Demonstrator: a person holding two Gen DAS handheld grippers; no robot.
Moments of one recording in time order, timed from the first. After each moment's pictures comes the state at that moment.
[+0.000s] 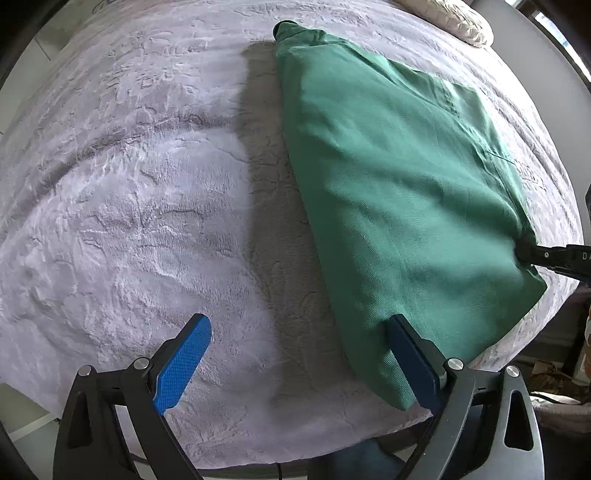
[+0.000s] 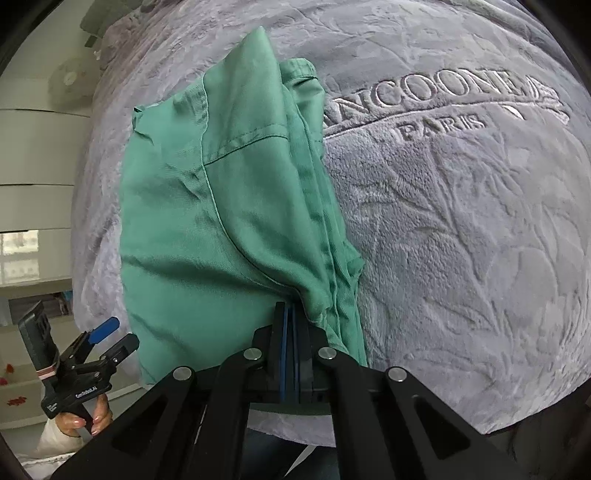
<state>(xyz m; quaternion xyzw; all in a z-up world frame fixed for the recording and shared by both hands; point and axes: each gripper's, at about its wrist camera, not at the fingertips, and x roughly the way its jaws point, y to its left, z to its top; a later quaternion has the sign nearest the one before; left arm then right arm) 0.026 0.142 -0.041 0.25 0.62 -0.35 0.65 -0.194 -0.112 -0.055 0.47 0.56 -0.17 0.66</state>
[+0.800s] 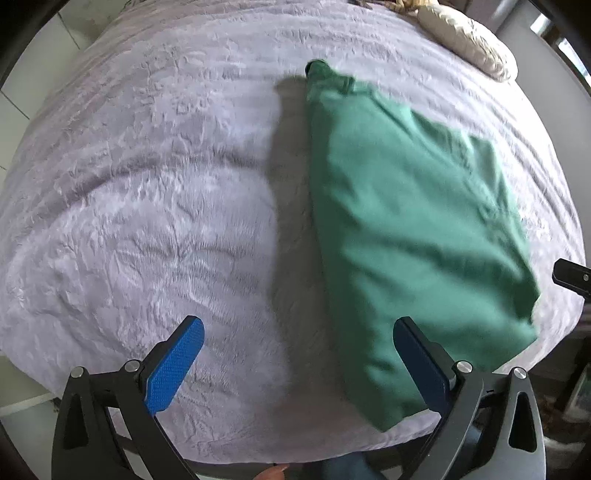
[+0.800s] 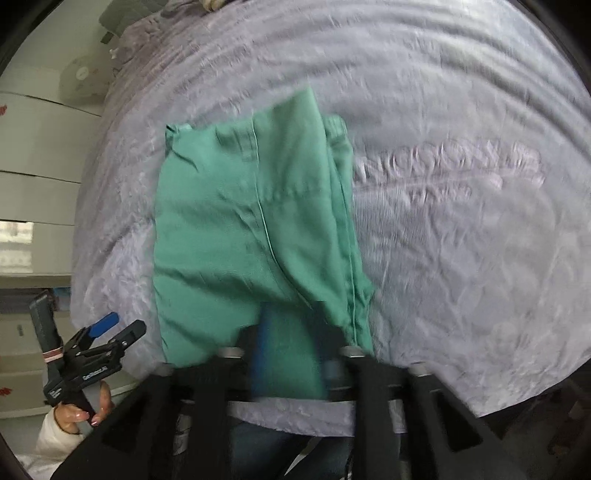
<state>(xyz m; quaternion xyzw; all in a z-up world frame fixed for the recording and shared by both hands) 0.055 0.121 -0.004 0.23 0.61 -0.31 0.69 -0.167 -0.115 0.024 0.41 0.55 -0.20 0.70</state>
